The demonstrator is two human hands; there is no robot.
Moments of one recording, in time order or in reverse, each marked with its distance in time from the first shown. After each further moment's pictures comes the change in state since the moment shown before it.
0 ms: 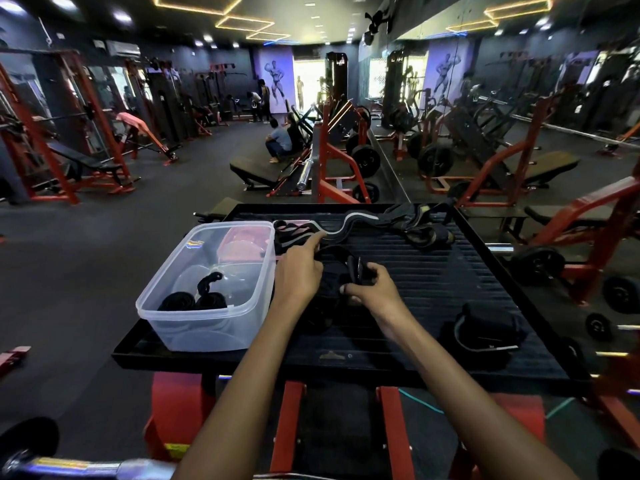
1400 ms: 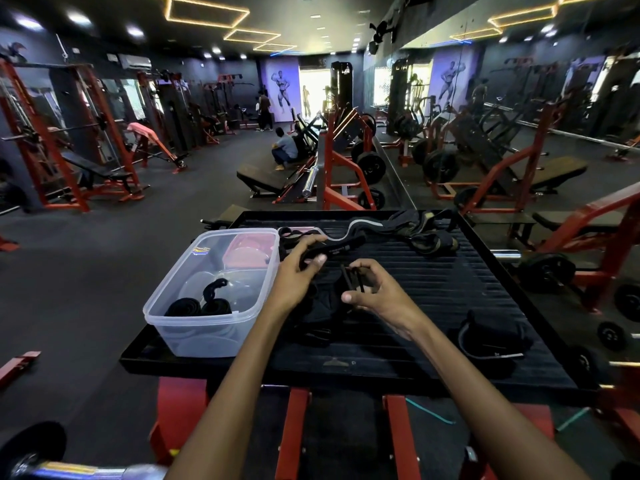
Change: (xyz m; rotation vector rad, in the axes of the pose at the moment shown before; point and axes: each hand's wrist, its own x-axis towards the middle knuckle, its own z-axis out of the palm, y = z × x) left_hand -0.011 -0.013 -0.013 -0.690 -0.100 0.058; right_hand -0.010 -0.016 -0.021 0.040 -0.420 -0.207
